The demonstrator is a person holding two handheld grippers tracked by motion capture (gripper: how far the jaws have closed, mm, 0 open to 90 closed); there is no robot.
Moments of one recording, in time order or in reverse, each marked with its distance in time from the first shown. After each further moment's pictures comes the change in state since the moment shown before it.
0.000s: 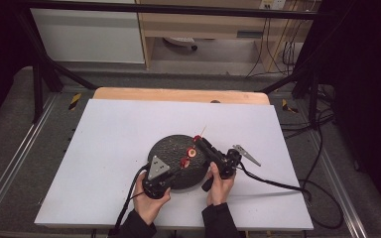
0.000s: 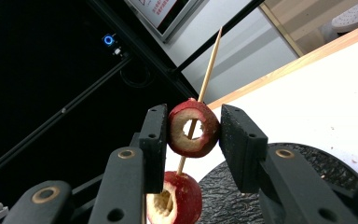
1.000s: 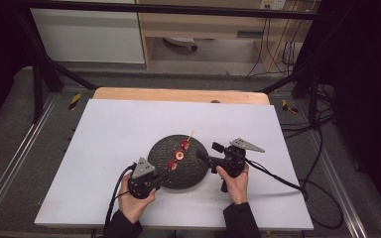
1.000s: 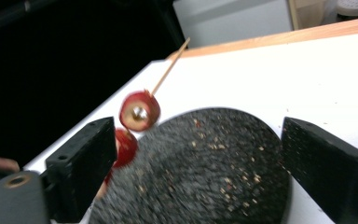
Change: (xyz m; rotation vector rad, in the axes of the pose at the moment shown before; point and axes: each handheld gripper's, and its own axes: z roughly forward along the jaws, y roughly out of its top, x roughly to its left) left arm 0.036 -0.016 -0.019 0.052 -0.020 -0.006; right arm -0.008 0.028 -0.008 0.322 -0.054 -0.299
